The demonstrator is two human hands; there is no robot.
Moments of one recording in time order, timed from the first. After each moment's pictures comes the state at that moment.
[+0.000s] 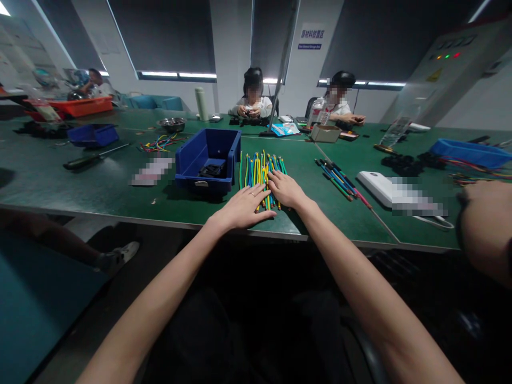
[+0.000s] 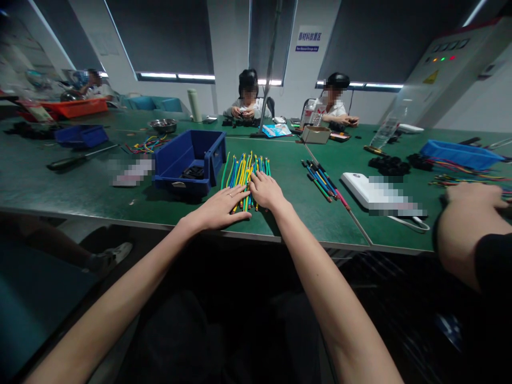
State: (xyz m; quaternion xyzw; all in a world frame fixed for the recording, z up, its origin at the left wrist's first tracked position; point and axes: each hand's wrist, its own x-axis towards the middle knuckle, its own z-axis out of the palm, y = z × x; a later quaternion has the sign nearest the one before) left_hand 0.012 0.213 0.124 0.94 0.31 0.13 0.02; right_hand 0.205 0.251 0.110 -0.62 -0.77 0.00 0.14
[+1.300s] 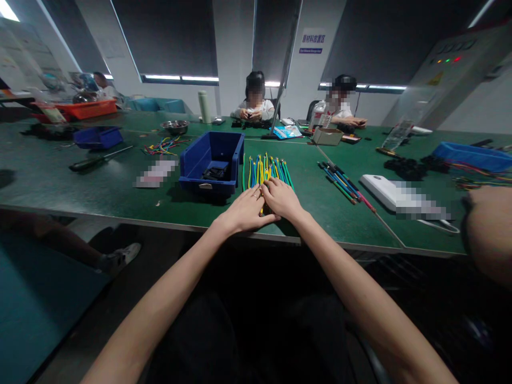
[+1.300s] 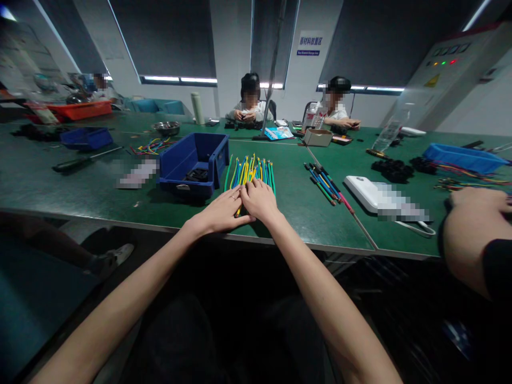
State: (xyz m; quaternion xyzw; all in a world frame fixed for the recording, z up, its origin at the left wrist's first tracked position) left_hand 0.014 0.216 0.119 0.93 0.33 0.13 0.03; right_hand 0.164 0.224 0.119 -0.63 -0.75 -0.04 0.18
